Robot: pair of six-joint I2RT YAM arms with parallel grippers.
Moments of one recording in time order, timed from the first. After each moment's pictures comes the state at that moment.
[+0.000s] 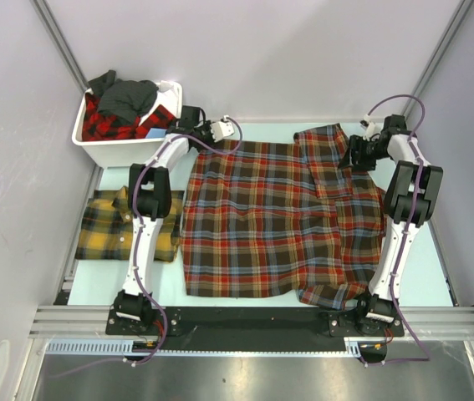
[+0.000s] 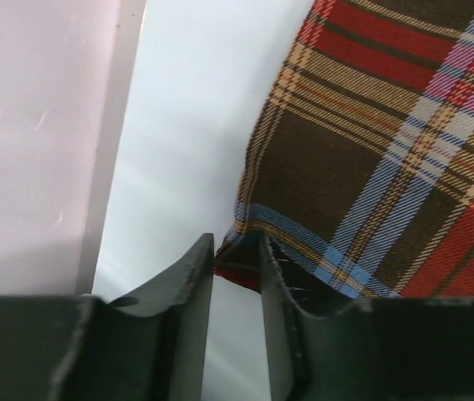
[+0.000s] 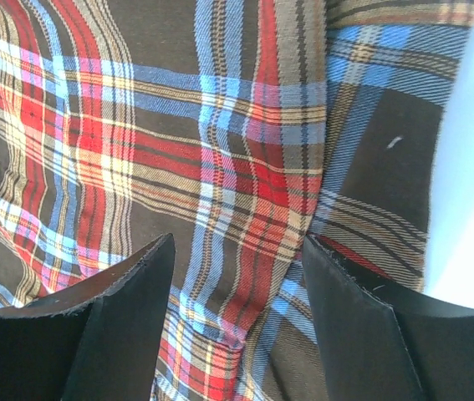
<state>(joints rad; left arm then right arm) -0.19 2.62 2.29 -0.43 0.31 1.04 -0.22 2.36 1.96 -0.72 -0.60 -0.14</state>
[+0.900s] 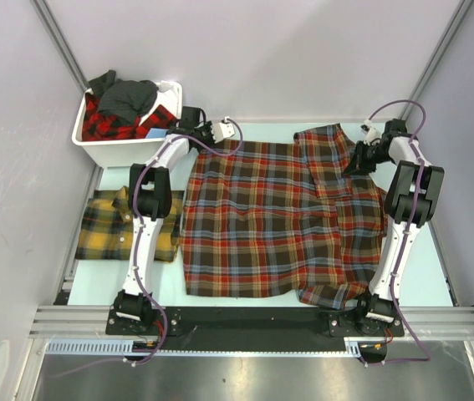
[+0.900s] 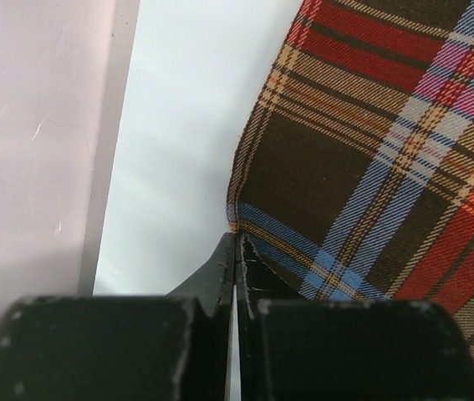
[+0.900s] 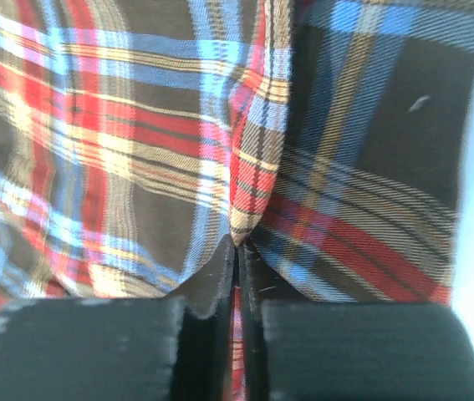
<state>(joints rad) -0.19 2.63 2.29 -0.43 0.33 1.07 -0.23 2.36 1.93 -0.75 -0.62 -0.13</state>
